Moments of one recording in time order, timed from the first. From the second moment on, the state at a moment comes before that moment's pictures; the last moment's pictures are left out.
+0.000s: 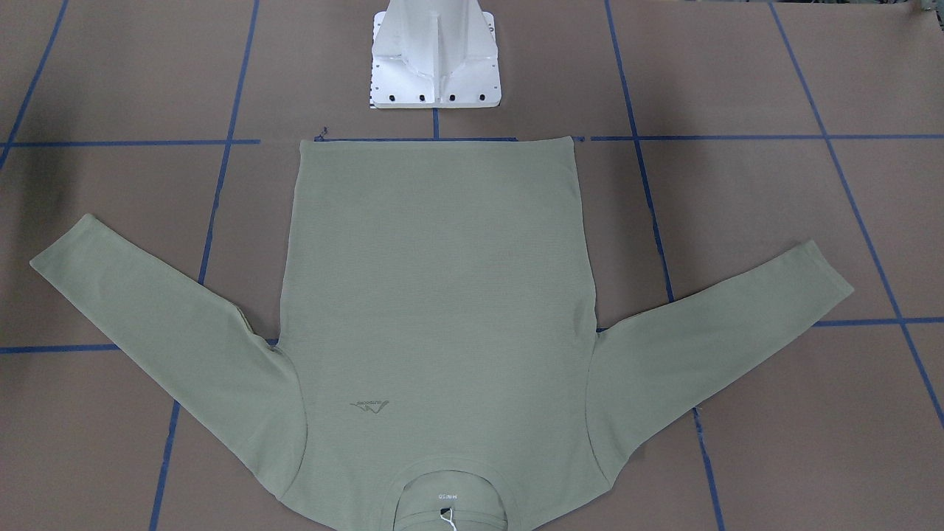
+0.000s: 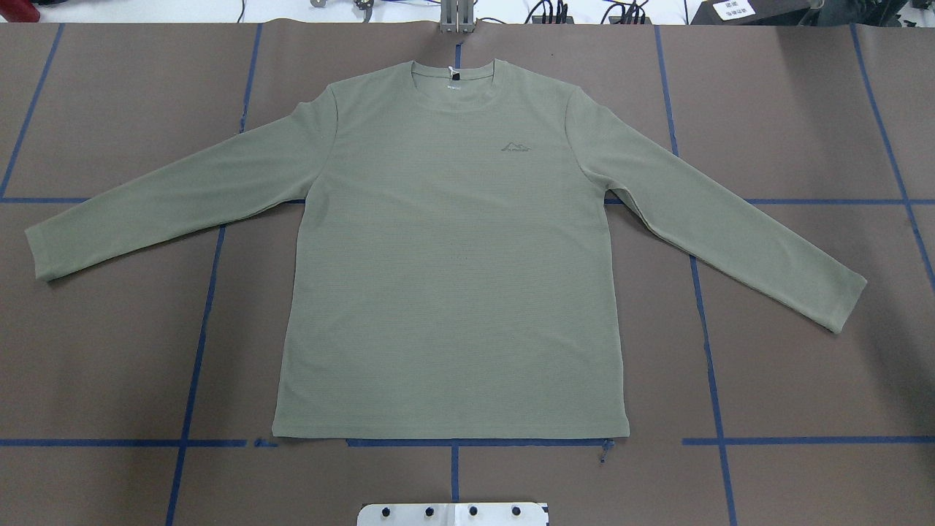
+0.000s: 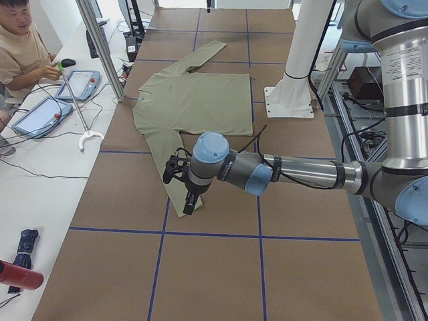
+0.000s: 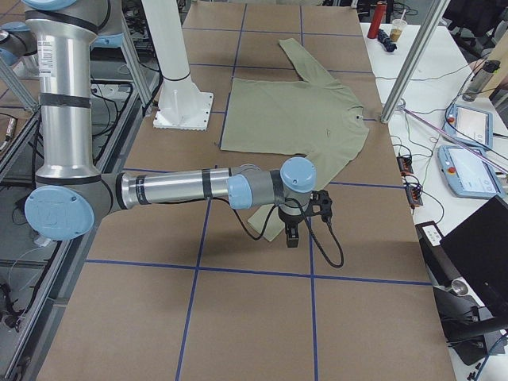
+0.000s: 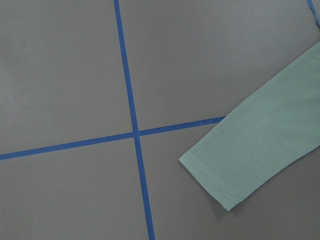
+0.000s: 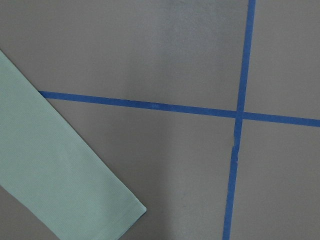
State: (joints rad) left arm -1.53 -1.38 -1.85 -1.91 -2.35 -0.15; right arm 1.45 -1.60 1.72 -1.51 2.39 0.12
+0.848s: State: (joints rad) left arm -1.52 -1.38 -1.86 -1.91 -2.41 -0.16; right arm 1.45 -1.60 1.73 -1.48 2.39 0.12
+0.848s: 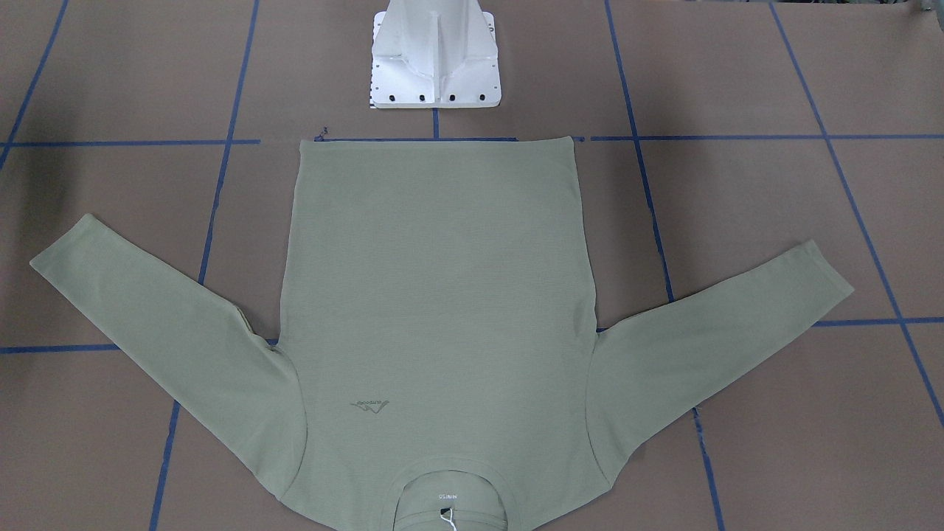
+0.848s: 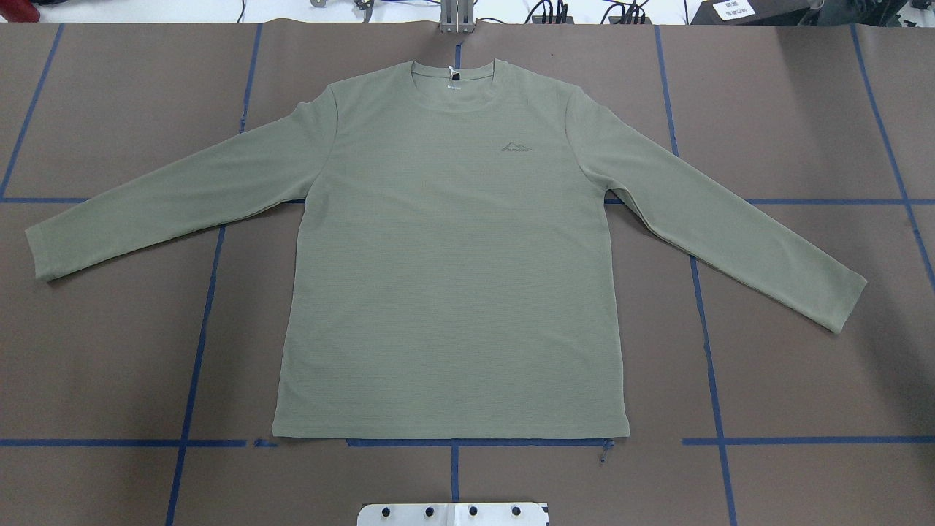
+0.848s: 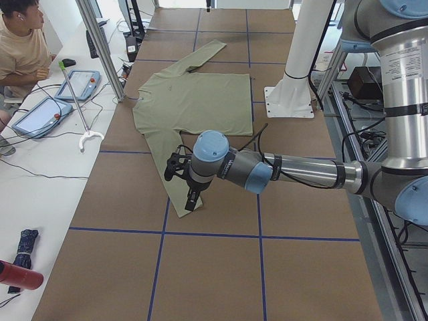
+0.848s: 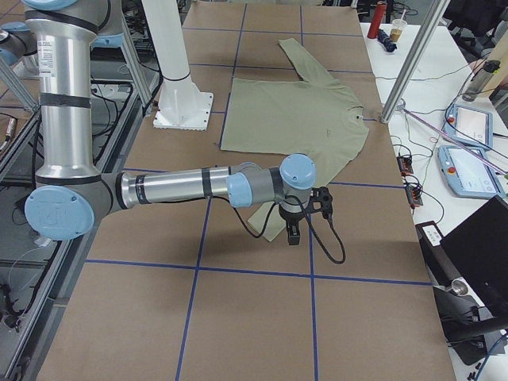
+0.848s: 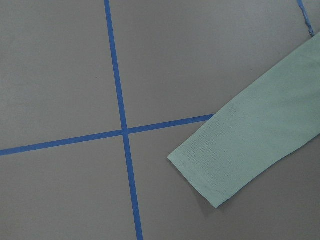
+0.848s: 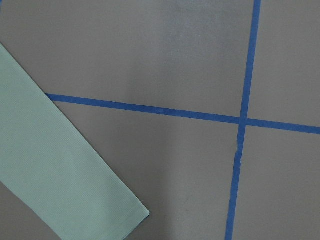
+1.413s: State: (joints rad) left arm -1.49 -1.39 -1.88 -1.92 -2.52 -0.16; right arm 1.27 -1.61 1.68 -1.25 2.38 0.41
